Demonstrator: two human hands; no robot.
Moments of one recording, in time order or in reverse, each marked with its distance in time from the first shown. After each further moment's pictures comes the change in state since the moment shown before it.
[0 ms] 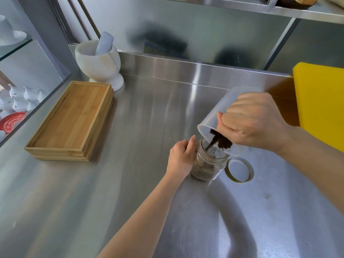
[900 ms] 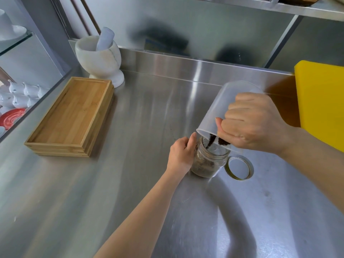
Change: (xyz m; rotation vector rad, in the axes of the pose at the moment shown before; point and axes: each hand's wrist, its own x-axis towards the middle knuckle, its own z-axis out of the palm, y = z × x) left_hand 0.001 -0.002 0.001 -0.018 -0.007 -0.033; right_hand 0.000 -0.006 -0.001 0.006 0.034 -0.118
